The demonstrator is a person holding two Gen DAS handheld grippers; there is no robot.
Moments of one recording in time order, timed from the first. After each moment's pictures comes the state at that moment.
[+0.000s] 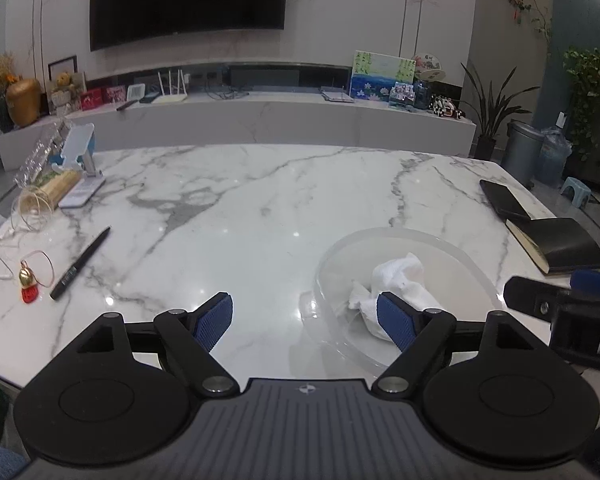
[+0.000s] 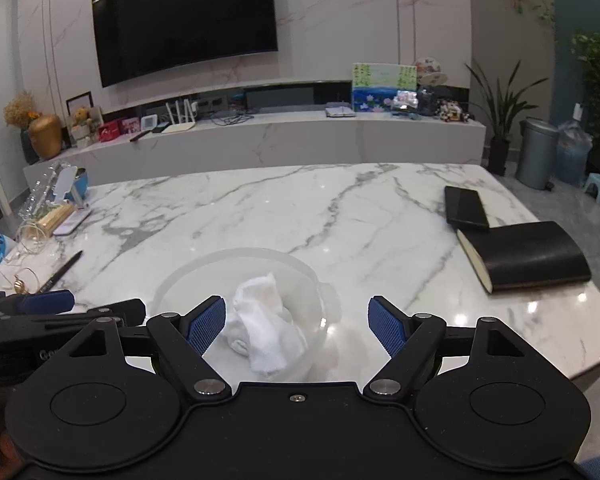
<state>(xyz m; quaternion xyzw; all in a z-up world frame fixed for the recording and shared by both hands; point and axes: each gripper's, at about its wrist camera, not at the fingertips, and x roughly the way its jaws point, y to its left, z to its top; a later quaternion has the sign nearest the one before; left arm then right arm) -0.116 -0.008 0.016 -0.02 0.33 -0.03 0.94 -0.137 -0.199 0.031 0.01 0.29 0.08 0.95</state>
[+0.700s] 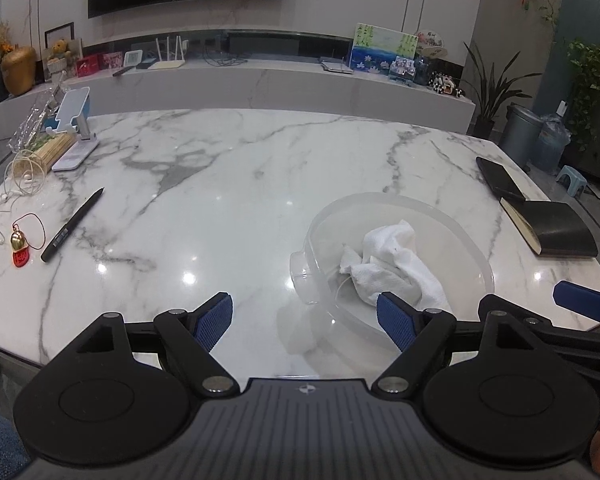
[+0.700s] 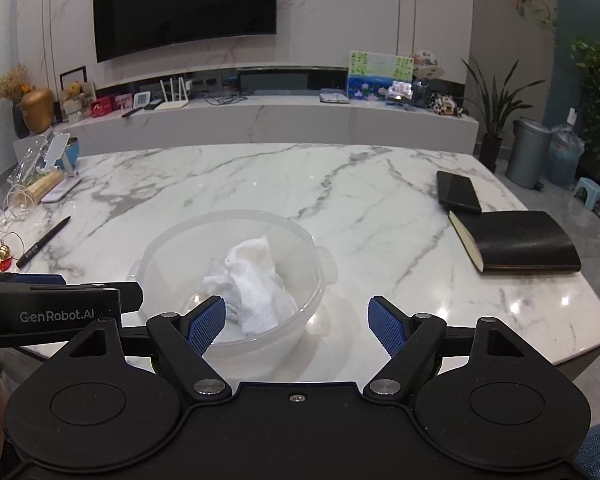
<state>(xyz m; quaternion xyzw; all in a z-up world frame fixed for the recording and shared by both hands) -0.121 -0.006 0.010 -0.04 0.37 -0.04 0.93 -0.142 -0.188 0.014 -0.02 0.31 0.07 0.95</state>
